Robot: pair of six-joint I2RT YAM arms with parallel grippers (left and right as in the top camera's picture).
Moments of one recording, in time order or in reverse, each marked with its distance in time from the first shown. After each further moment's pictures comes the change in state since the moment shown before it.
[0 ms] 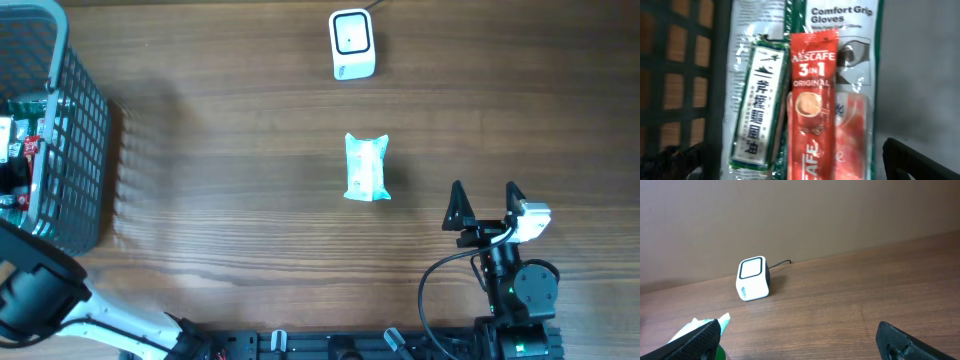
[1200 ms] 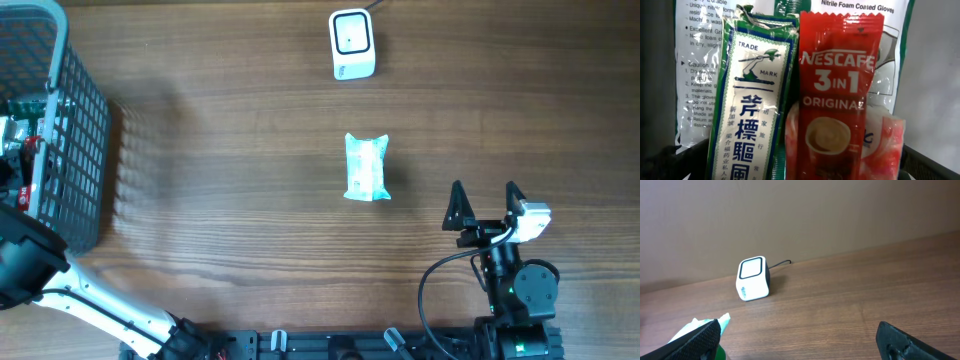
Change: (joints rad) left arm 0.000 0.291 0.386 -0.367 0.014 -0.078; right arm 0.000 0.000 0.000 0.000 0.000 0.000
